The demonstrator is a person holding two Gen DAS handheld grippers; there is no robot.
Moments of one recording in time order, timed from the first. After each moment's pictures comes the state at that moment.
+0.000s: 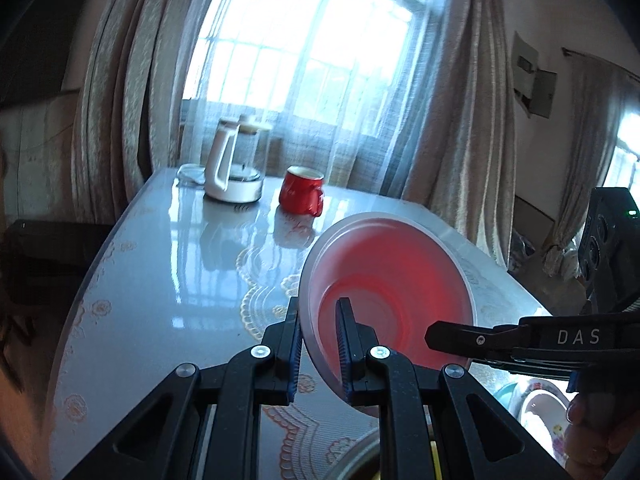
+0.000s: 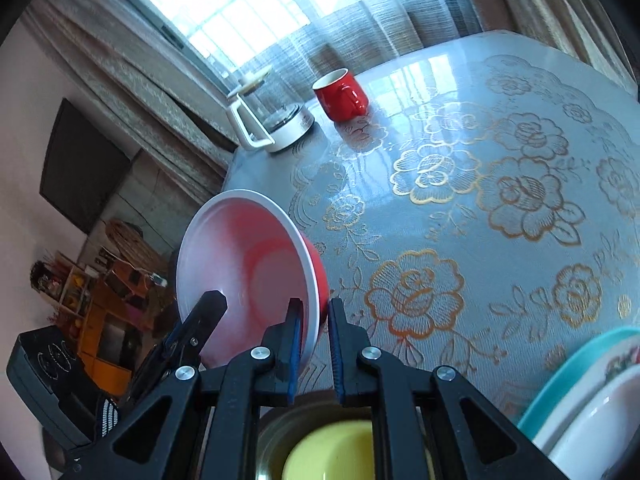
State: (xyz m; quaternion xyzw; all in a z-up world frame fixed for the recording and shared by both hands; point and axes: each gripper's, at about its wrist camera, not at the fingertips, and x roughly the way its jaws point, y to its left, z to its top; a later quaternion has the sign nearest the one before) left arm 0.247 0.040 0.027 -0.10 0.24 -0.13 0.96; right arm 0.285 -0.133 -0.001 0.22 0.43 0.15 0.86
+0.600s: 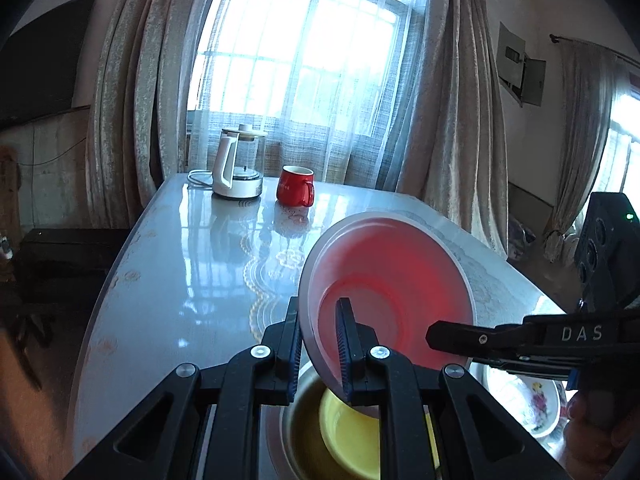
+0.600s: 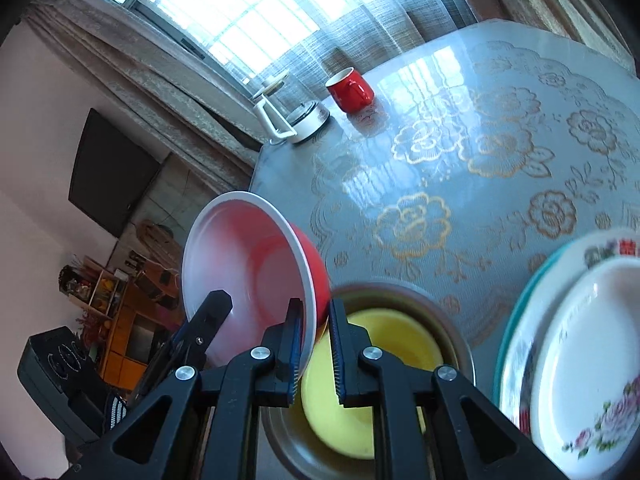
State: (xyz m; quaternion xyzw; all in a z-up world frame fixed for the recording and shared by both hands) left arm 0.155 0.026 0.034 -0.08 0.24 -0.12 0.96; right arm 0.197 -0.149 -0.002 0.26 0.41 0.19 0.85
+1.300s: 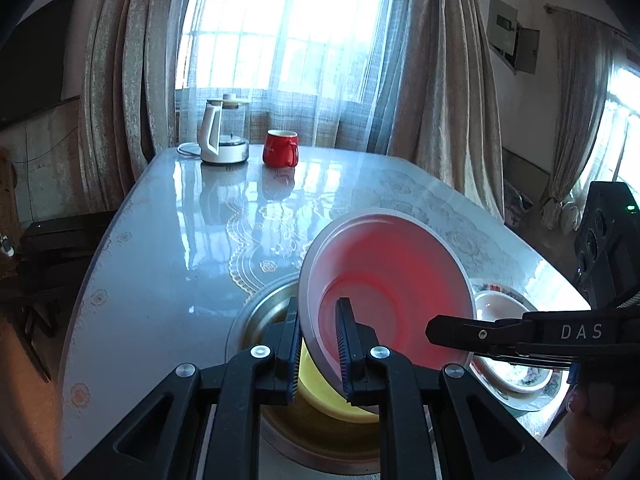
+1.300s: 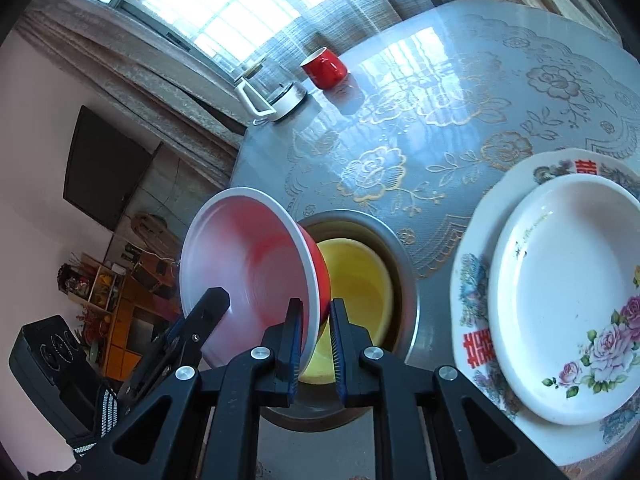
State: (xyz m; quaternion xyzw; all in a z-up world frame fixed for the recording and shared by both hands) left arm 0.129 -0.003 0.015 -0.05 0.29 -0.13 0.95; right arm 0.153 -0.176 -0.029 0.27 0.44 0.18 0.84
